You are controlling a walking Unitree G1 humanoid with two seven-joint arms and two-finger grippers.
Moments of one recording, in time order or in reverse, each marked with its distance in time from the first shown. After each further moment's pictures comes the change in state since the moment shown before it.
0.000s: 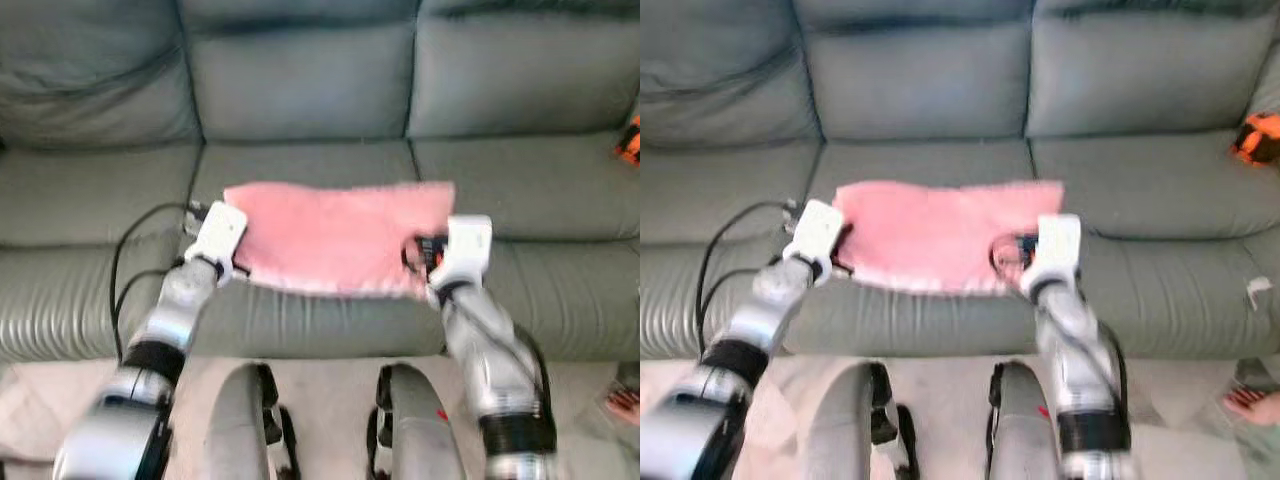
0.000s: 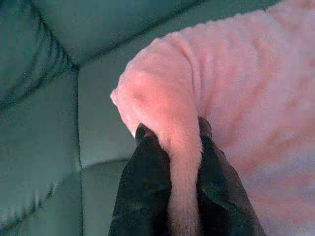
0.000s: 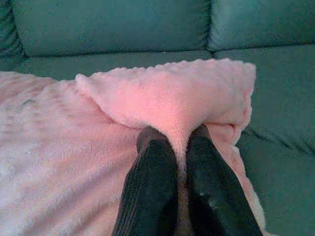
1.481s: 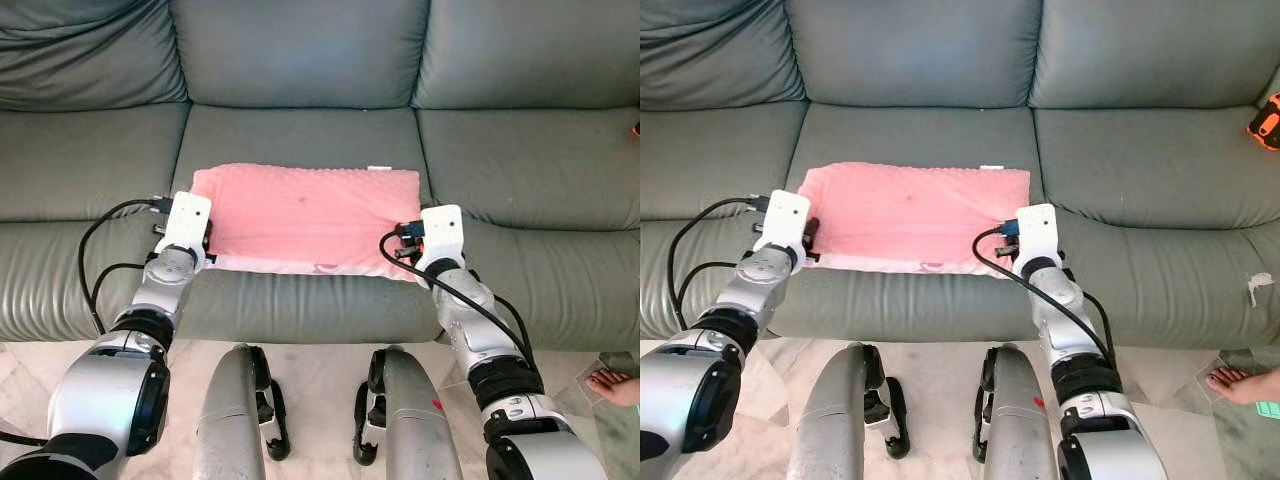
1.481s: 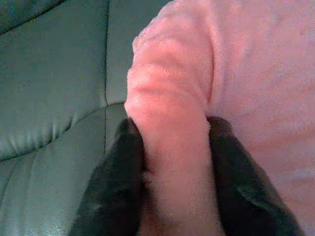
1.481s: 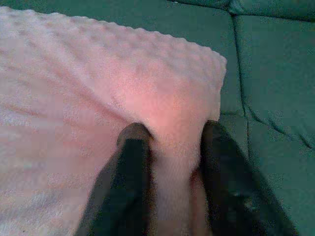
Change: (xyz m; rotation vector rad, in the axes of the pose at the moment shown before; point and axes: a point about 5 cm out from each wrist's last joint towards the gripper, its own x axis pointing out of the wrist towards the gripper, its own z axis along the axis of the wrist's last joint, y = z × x) left arm 0.005 0.038 -0.011 -0.056 0.126 0.205; right arm 0.032 0.000 -0.014 -0.142 0.036 0.040
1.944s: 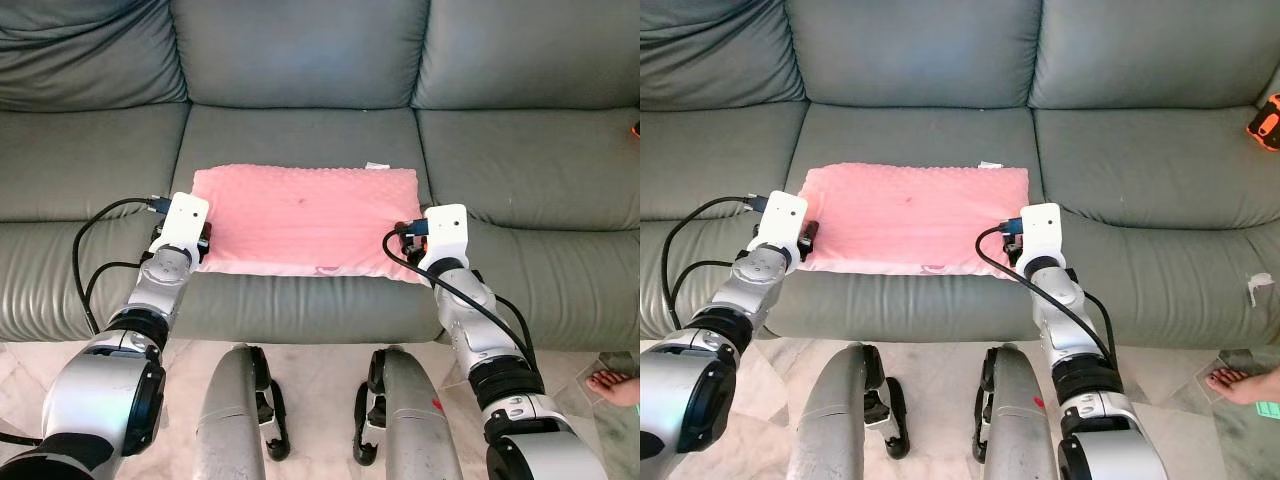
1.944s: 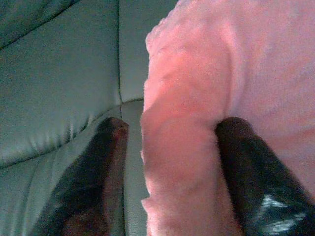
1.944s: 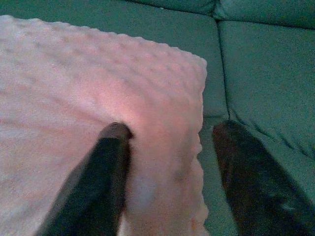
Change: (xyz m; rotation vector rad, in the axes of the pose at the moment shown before) left arm 0.000 0.008 -0.002 0.065 0.013 0.032; right arm 0.000 -0.003 0.002 -0.003 -0.019 -0.049
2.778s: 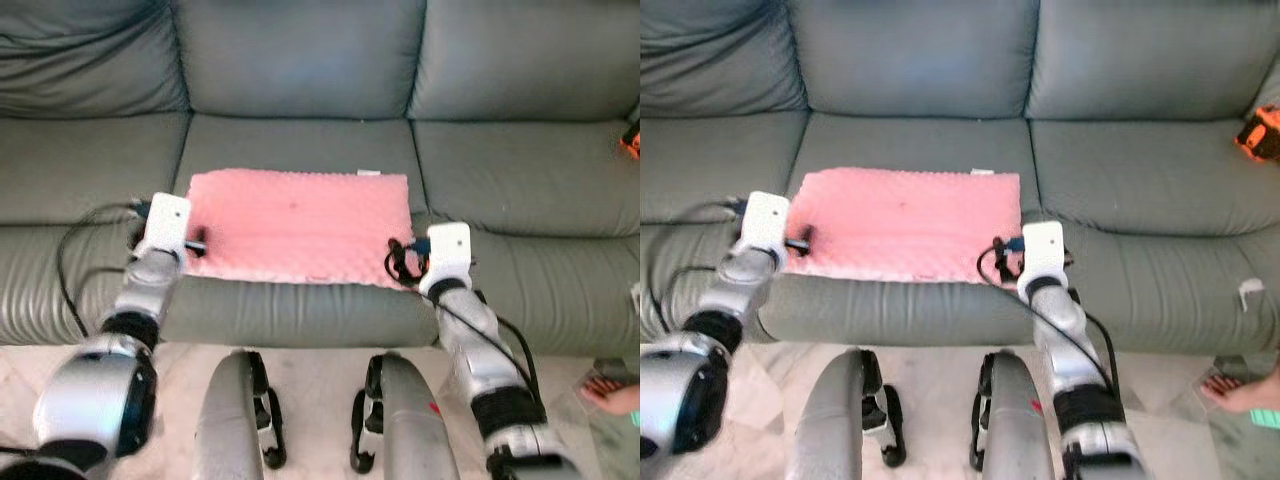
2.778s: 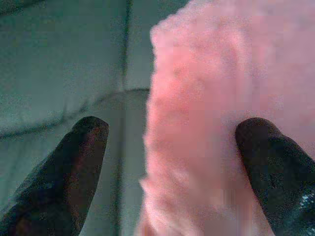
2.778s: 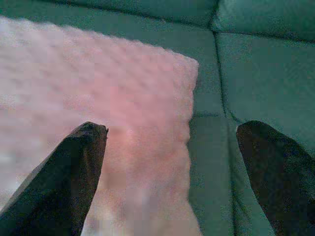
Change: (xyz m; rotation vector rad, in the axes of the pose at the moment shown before) left arm -0.003 0.005 -0.012 -0.172 0.050 -0.026; right arm -0.024 0.008 -0.016 0.013 -0.015 0.019
